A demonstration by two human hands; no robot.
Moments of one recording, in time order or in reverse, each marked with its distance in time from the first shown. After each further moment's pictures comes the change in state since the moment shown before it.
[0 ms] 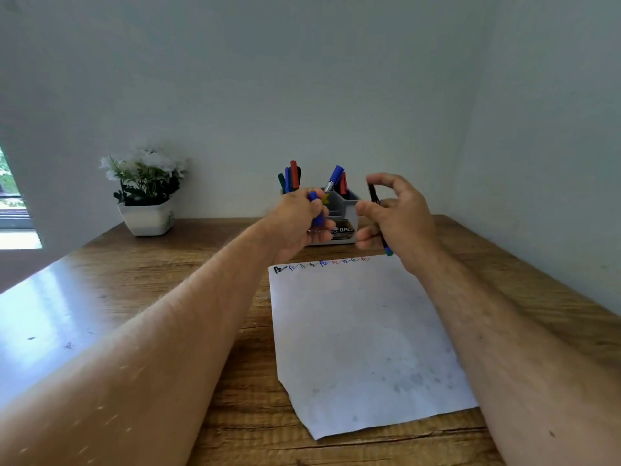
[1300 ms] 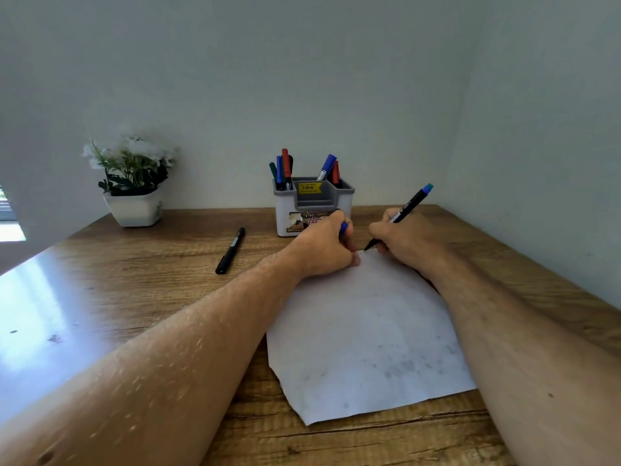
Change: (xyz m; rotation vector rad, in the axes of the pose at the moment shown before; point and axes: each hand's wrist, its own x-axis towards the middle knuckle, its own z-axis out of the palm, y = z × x) left_hand -0.001 -0.042 0.030 0.905 -0.193 0.175; right_hand -0.004 0.028 -0.026 -0.472 -0.048 0.104
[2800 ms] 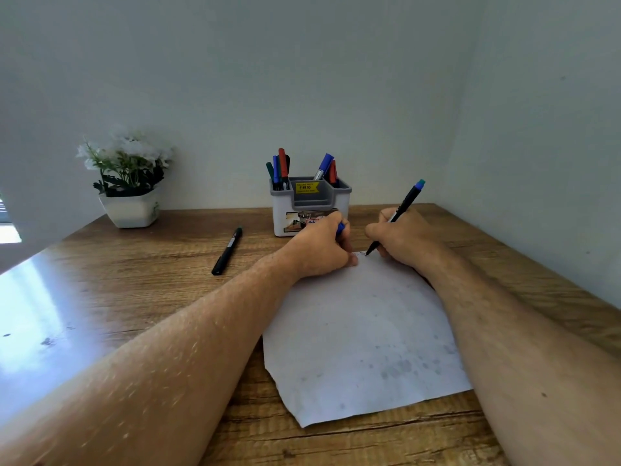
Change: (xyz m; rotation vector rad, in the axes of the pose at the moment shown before) left_hand 0.004 -0.002 0.001 0.034 -0.015 -0.002; right_hand 0.002 -0.001 0.001 -0.017 -0.010 0.017
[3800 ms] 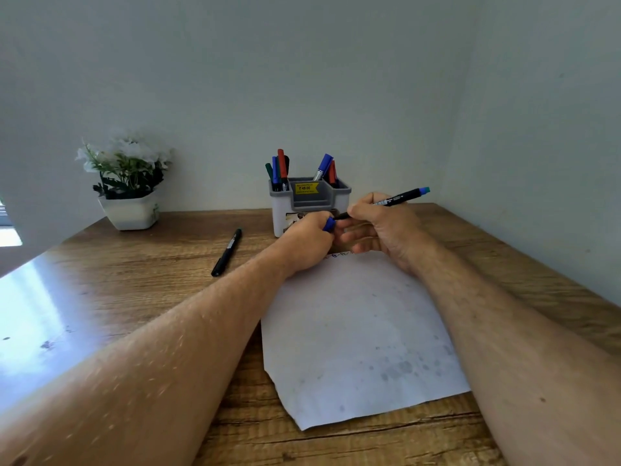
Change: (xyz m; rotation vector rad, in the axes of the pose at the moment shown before) left_hand 0.000 -0.007 -0.010 -0.065 0.099 -0.078; right_hand 0.004 -0.017 0.011 0.558 -0.170 -0.001
